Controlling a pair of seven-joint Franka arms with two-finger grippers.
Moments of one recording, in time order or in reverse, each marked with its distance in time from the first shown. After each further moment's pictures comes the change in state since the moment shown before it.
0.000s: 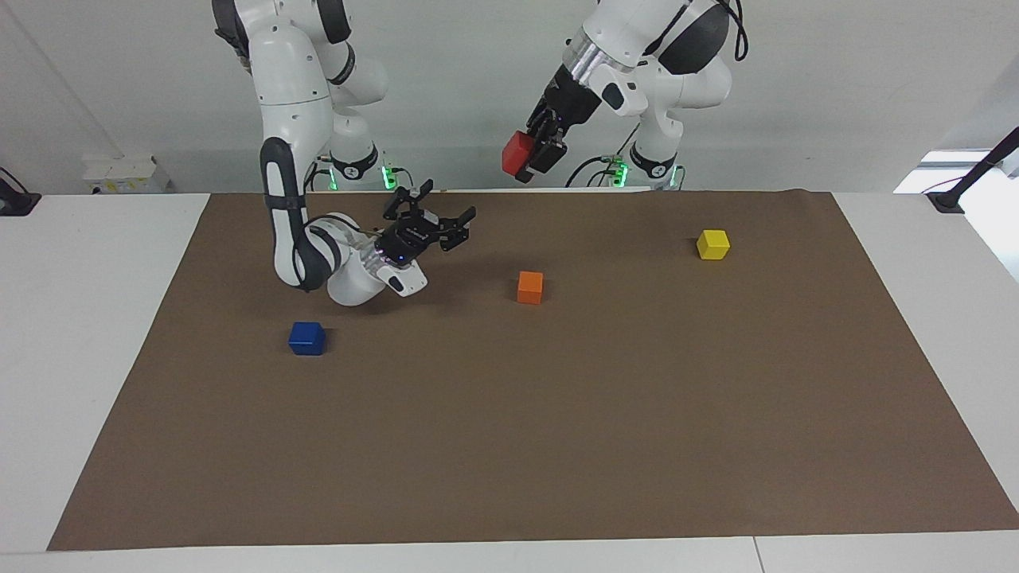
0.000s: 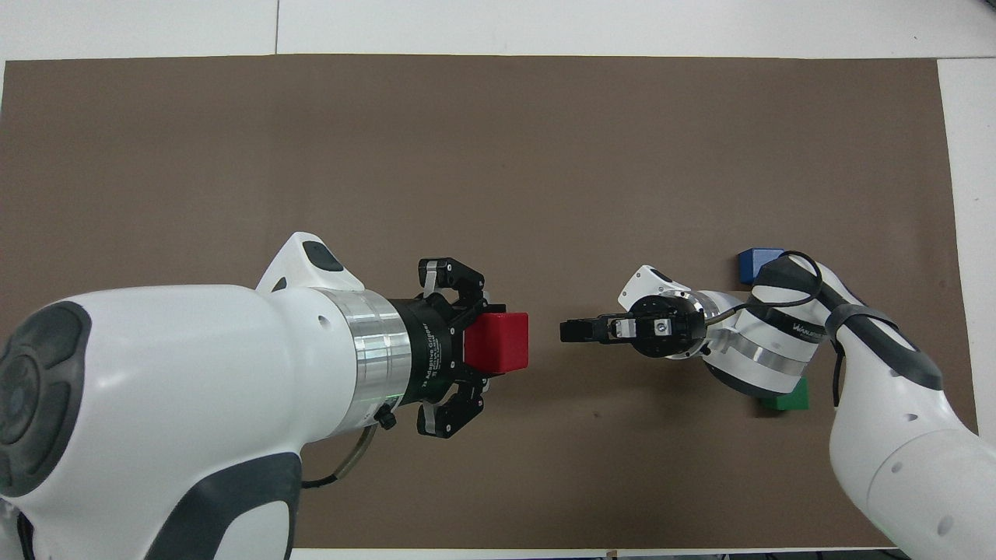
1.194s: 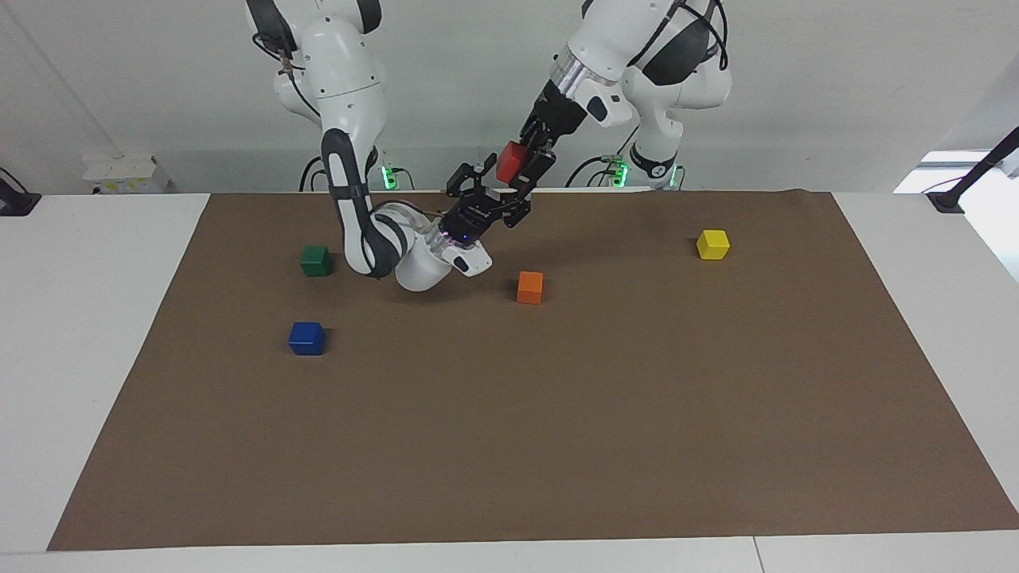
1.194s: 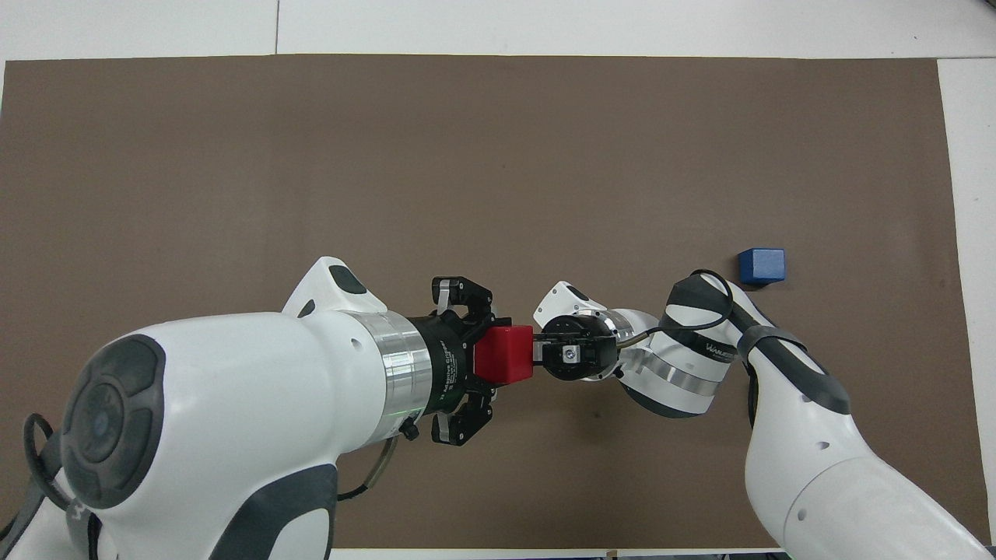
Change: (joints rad) left arm -0.047 -0.036 -0.001 -0.115 0.000 0.074 -0.001; right arm 0.191 -0.004 0.049 0.036 0.236 0.026 -0.057
